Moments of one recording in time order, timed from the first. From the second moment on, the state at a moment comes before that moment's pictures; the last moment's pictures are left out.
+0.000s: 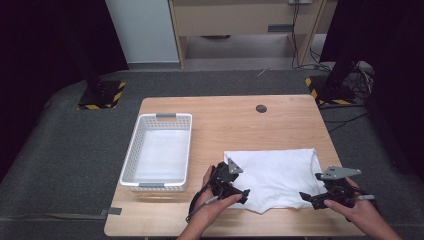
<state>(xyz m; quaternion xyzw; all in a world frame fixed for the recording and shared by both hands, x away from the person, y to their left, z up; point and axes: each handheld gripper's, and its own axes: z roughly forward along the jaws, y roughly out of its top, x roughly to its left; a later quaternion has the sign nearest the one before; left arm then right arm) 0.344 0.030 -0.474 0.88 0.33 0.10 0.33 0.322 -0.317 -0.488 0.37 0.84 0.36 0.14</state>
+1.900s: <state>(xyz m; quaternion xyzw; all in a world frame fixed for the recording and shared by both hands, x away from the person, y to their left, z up) 0.451 0.019 -0.432 0.87 0.34 0.11 0.33 0.324 -0.154 -0.492 0.25 0.89 0.36 0.07</state>
